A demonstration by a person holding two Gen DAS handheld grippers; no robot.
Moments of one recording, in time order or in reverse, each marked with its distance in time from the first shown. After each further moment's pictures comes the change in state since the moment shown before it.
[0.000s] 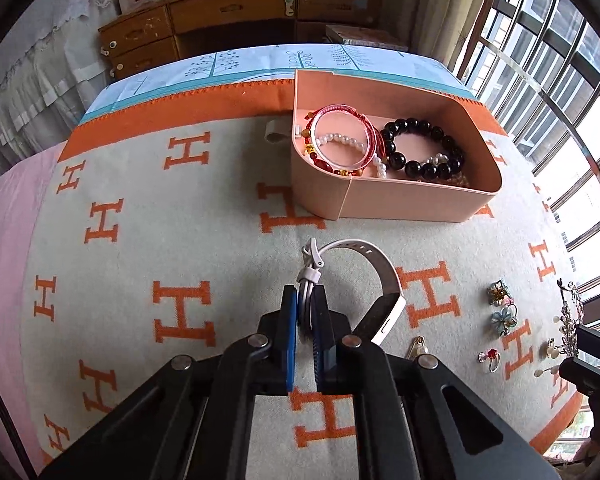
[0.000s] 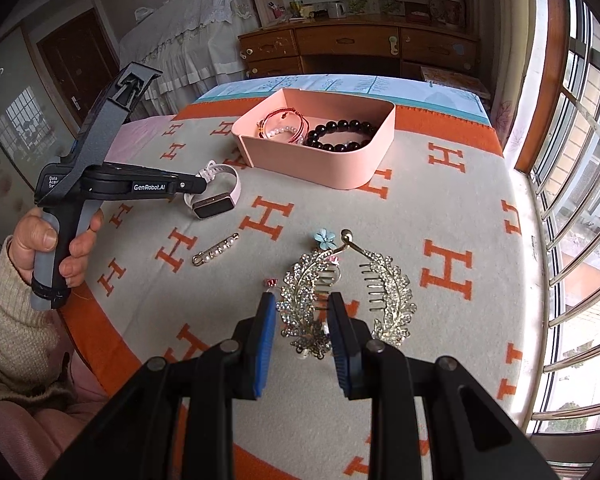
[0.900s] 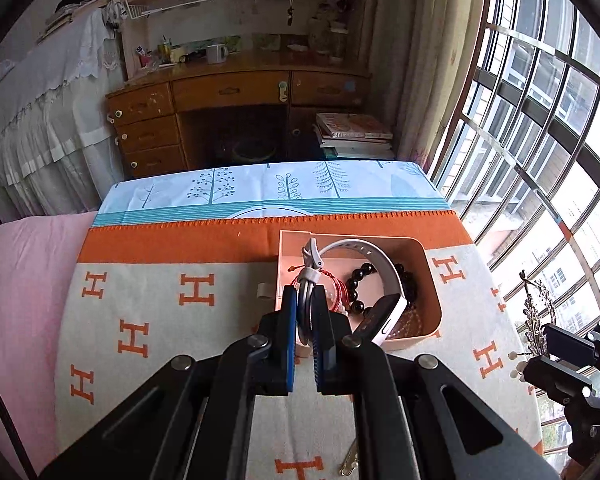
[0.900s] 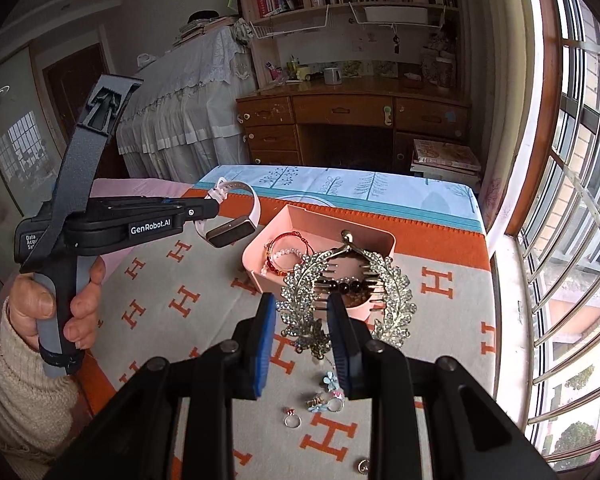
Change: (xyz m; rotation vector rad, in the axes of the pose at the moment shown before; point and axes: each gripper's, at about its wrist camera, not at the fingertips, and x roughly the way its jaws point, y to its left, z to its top) left arm -0.075 -0.011 0.079 -0.002 -0.239 -0.021; right arm -0.039 0.017 0.097 0.005 -0.205 -0.045
